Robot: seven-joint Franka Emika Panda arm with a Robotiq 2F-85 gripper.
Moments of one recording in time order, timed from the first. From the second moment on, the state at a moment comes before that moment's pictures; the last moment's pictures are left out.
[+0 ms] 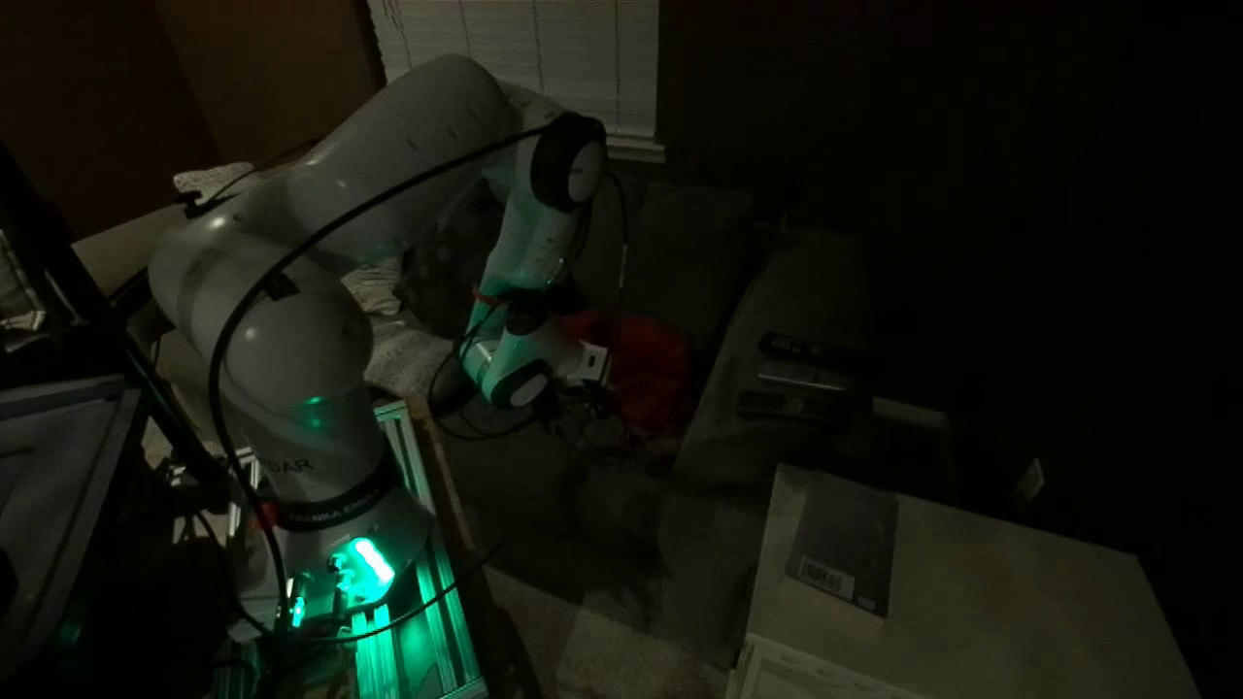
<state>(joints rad) 0.38 1.10 0.23 -2.28 0.30 3.95 0.16</state>
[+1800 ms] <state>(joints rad) 0.32 0.52 0.29 -2.42 0.85 4.05 0.29</state>
